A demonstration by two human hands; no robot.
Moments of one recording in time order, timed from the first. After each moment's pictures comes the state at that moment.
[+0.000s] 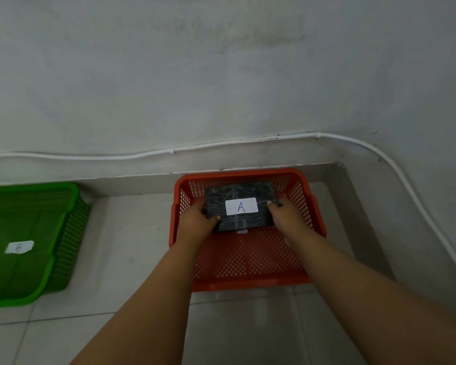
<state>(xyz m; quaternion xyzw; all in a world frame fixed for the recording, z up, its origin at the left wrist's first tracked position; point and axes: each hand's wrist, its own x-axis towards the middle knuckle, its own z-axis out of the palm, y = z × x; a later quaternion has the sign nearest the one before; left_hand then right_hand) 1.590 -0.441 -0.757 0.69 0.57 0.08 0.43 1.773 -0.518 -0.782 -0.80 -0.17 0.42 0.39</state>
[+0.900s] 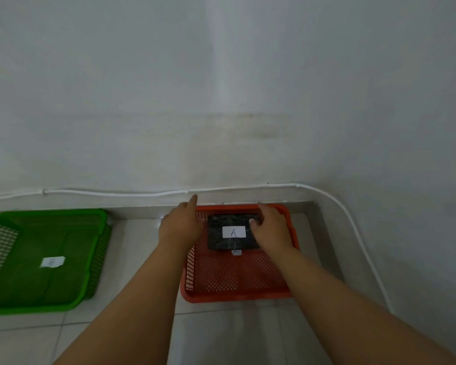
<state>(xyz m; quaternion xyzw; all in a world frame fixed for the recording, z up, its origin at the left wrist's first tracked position) 1.562 -0.413 -0.605 0.80 0.54 -0.02 0.26 1.738 -0.515 -0.626 -0.84 -0.38 0.30 0.25</state>
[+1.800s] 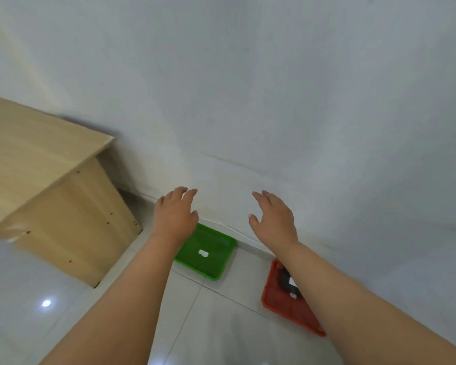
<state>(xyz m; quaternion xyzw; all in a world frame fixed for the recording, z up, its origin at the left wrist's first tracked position) 1.216 -0.518 -0.013 0.72 0.68 0.10 0.05 1.444 -0.531 -0.021 -0.67 -0.70 0.19 0.18</state>
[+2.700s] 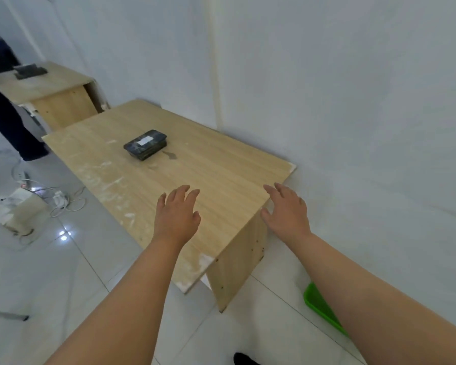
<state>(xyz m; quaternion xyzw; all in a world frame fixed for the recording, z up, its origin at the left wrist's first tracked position) 0.584 -0.445 -0.006 0.63 0.77 0.09 -0.03 0.822 -0.376 -0.016 -0.58 -0.78 0.18 0.16</state>
